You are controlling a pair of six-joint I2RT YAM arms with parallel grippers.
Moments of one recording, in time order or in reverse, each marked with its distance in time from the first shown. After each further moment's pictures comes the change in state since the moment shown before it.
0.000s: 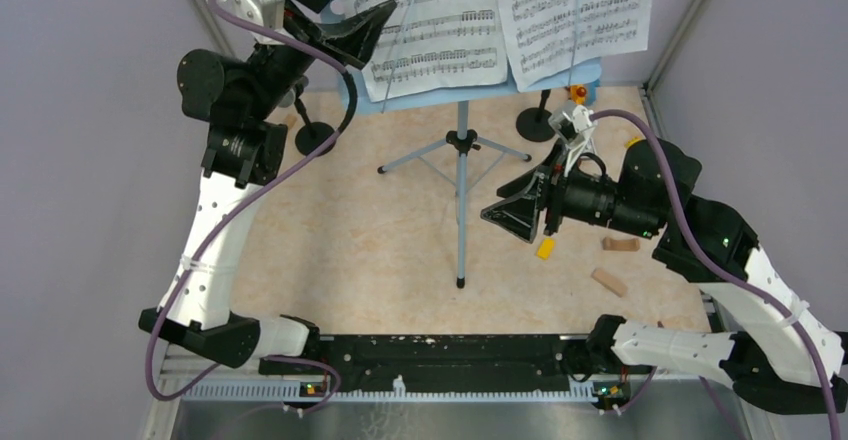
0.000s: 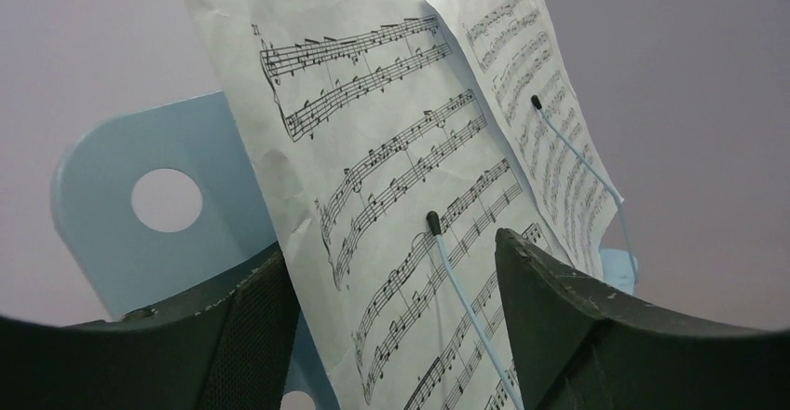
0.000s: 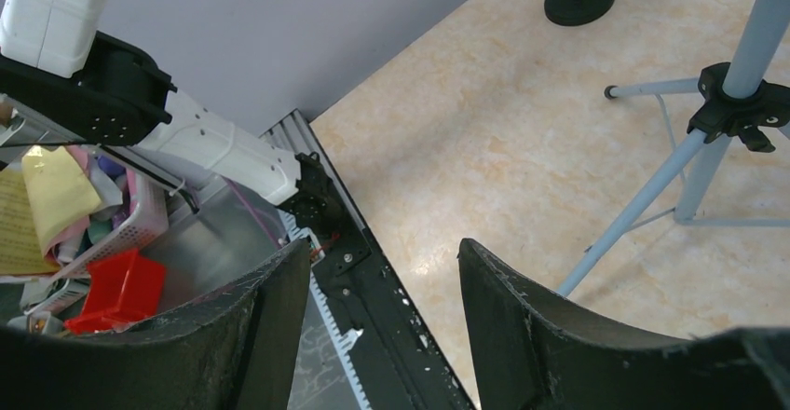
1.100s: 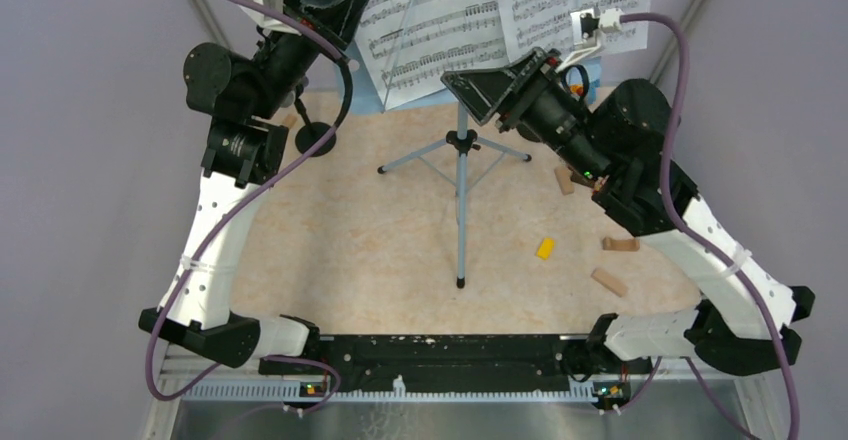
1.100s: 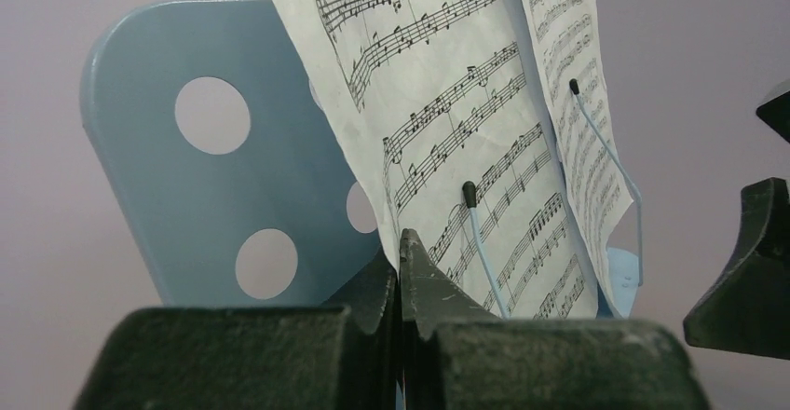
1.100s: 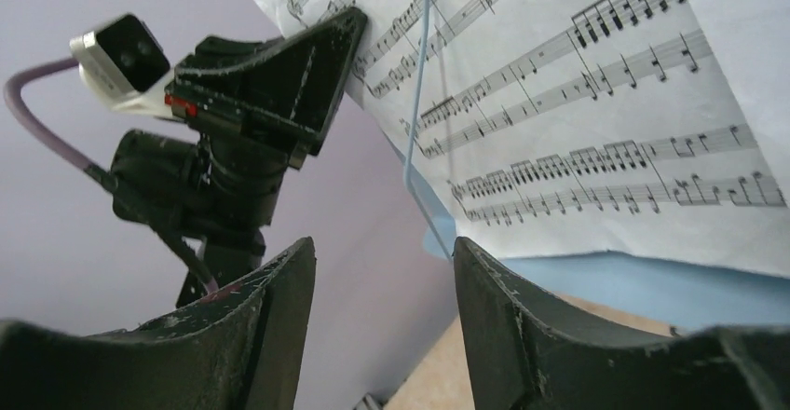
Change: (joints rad) left arm 0.000 0.005 0.000 -0.096 -0.080 -0.073; right arm 0.000 0.262 0.216 0.495 0.312 0.238
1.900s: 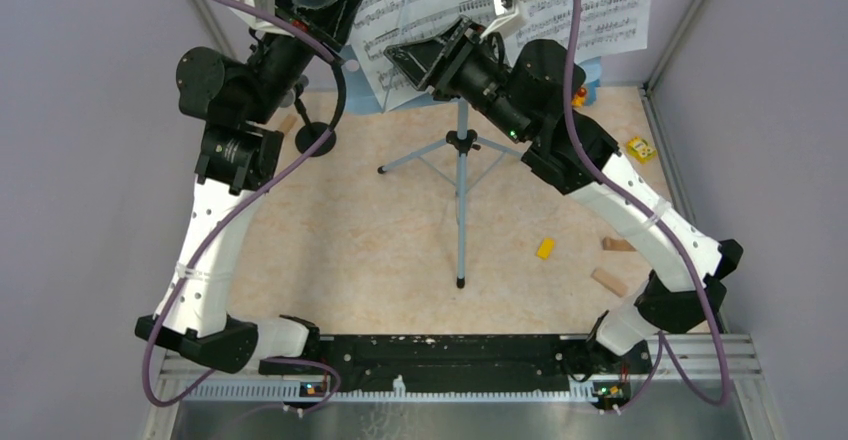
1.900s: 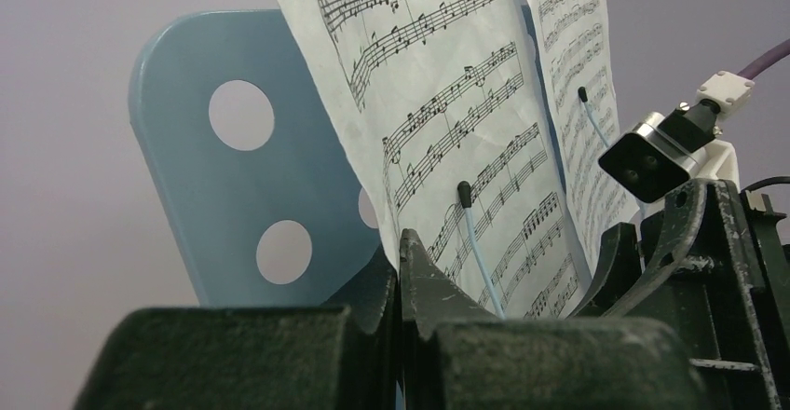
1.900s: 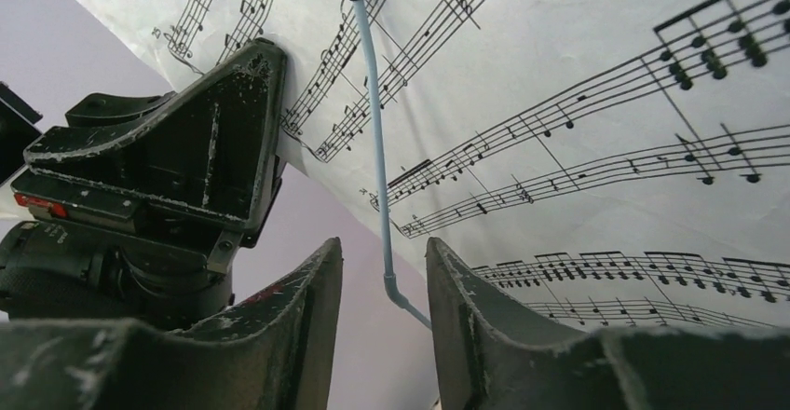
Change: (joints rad) left arm 0.000 -0.025 -0.002 -0.032 -0.045 -0.006; right arm -0.002 0.345 0.280 0.022 0.009 0.121
